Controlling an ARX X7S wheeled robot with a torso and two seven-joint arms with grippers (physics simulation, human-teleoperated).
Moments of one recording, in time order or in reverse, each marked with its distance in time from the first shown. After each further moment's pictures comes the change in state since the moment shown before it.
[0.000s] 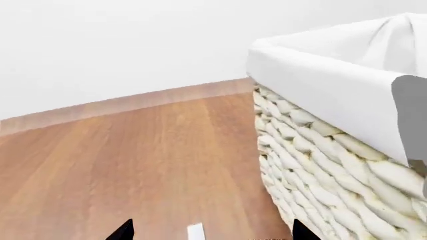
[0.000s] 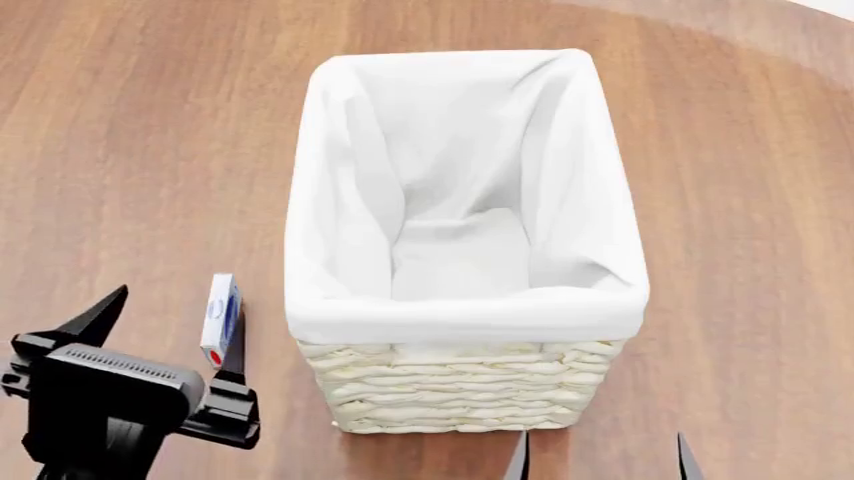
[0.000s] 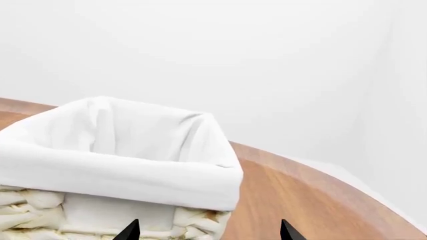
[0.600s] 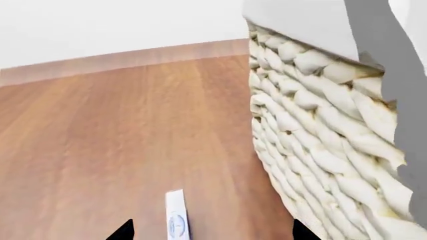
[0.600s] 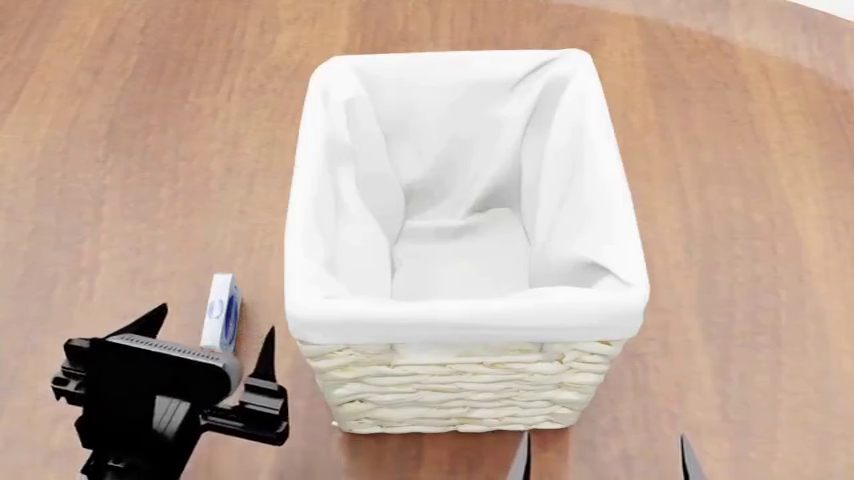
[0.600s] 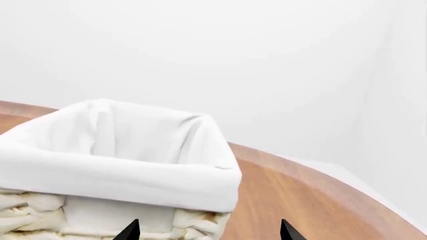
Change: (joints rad) left arm -0.093 0.058 0.032 -0.197 -0.028 -0.033 0.005; right arm -0.006 0.015 -0.006 -0.010 0.011 -0.006 0.016
